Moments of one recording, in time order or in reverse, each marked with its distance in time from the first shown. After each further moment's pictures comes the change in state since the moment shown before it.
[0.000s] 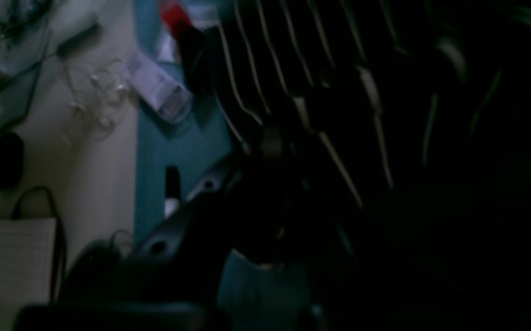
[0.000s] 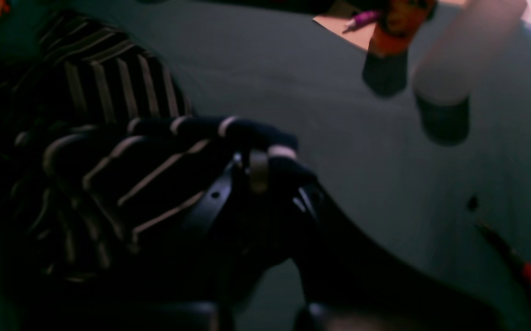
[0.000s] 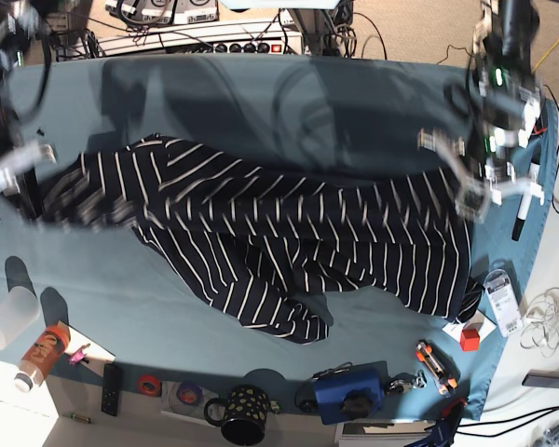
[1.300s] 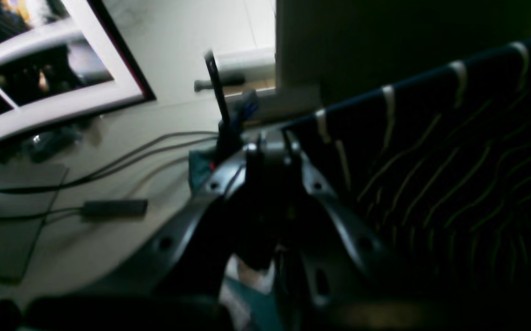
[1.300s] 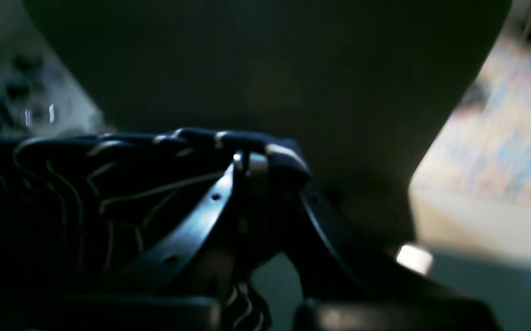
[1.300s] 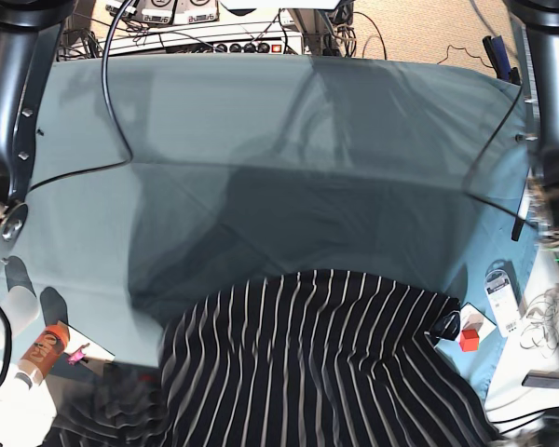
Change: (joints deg) left arm -77.6 -6.7 1.0 -59.0 -29.4 -16.3 25.3; right arm 78.8 5.7 -37.1 -62.6 -15.5 -4.7 6.0
